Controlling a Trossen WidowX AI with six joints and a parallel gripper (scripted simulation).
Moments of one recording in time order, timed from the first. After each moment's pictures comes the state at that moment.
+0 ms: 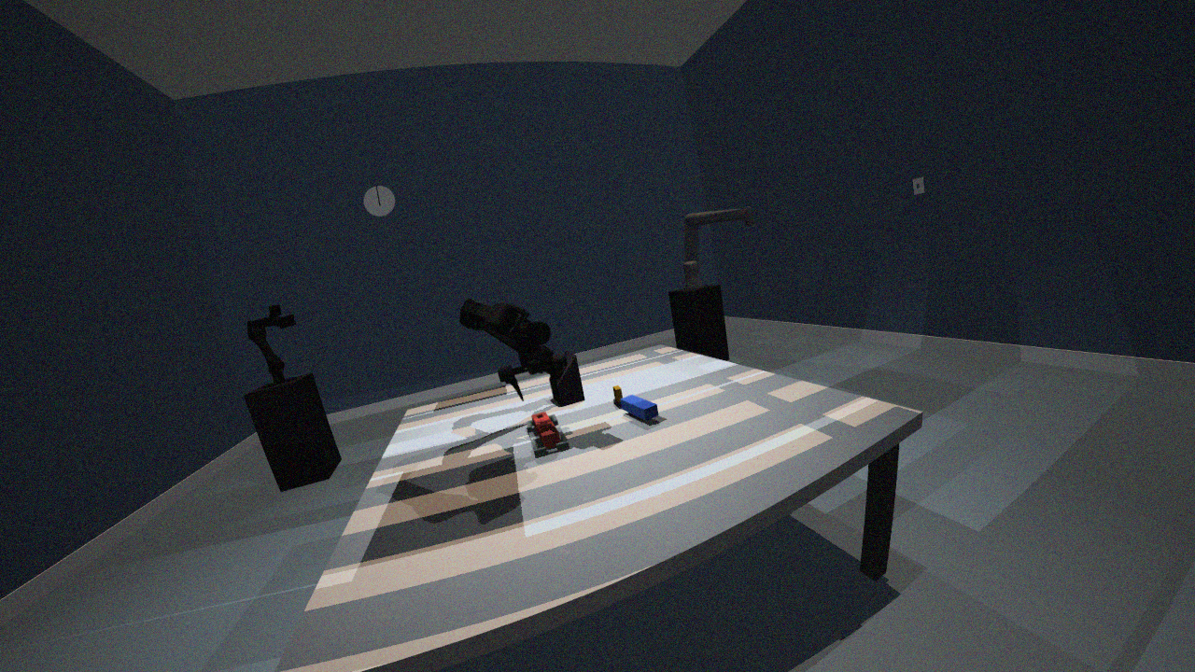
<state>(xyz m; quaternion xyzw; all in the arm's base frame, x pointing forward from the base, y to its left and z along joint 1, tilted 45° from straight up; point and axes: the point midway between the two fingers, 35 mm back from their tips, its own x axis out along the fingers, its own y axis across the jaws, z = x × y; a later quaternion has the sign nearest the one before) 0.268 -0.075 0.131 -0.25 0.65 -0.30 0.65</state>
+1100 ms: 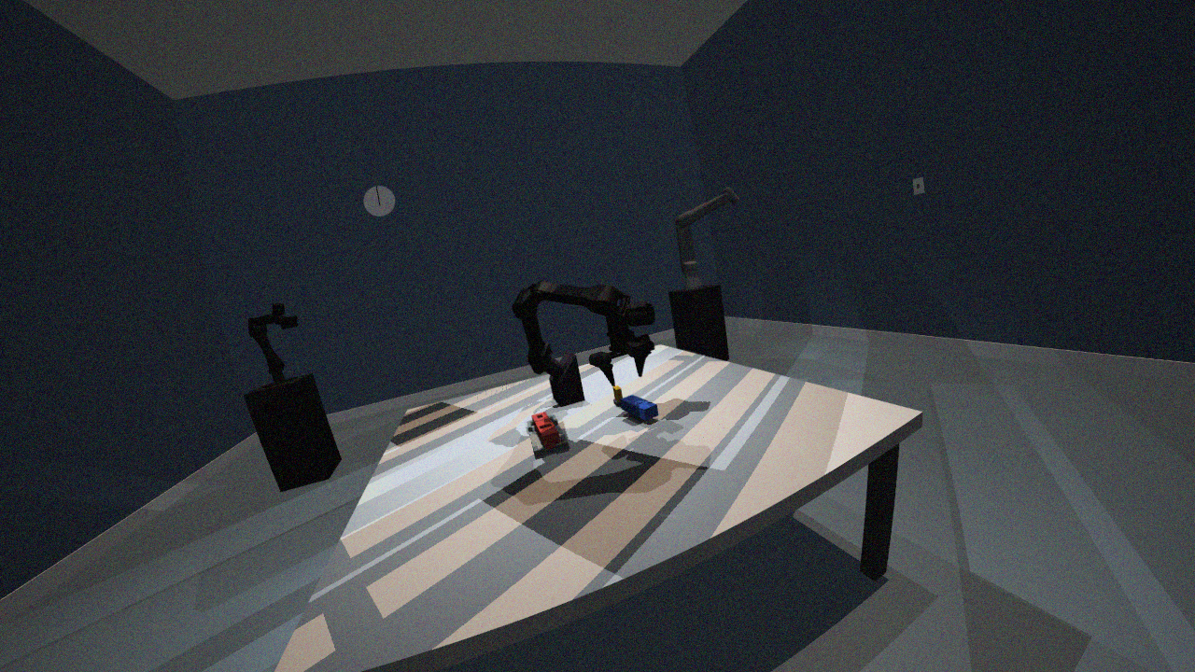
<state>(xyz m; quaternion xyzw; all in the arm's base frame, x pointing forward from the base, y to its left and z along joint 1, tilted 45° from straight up) 0.345 0.089 -0.044 -0.29 0.67 -0.25 0.63</state>
